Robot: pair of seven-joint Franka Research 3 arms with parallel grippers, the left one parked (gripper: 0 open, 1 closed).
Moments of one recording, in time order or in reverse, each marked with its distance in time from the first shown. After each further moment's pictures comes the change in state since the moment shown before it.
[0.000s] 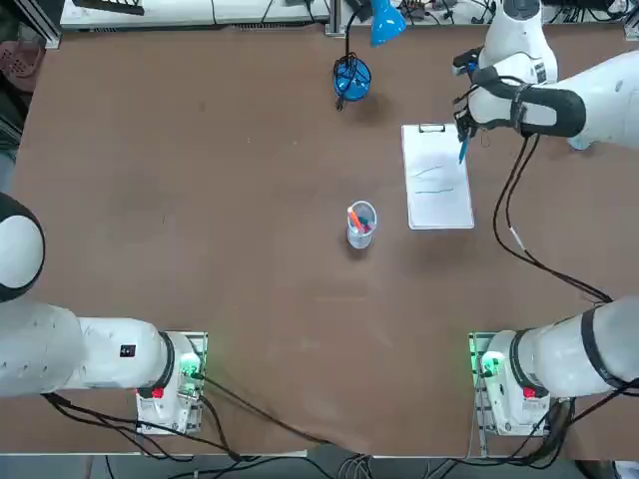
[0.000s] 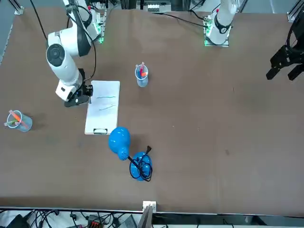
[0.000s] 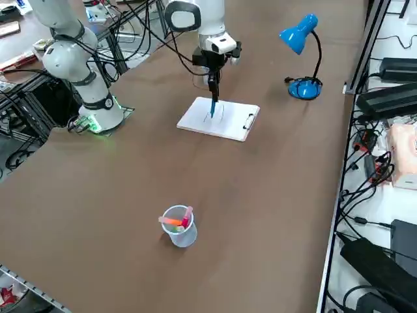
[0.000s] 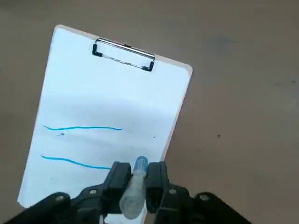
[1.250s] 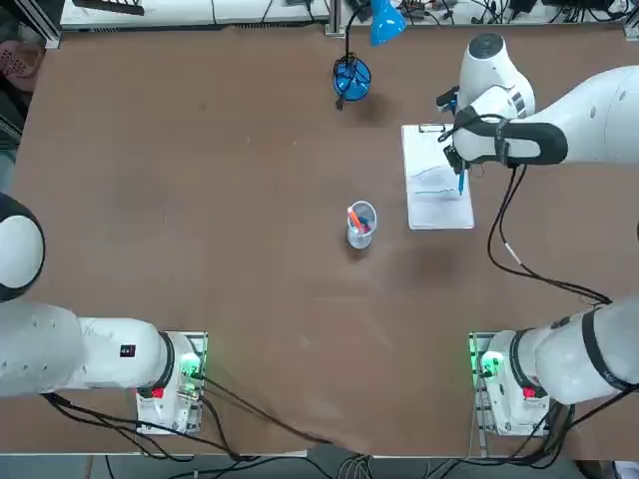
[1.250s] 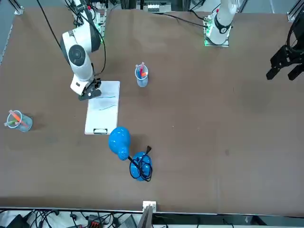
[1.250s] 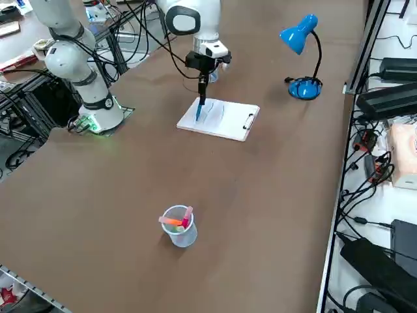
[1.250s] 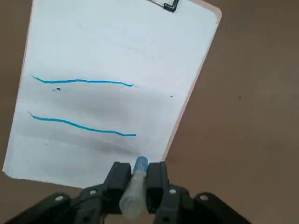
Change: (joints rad) arm 0.114 -0.004 -0.013 -0.091 -0.104 -0.062 0.150
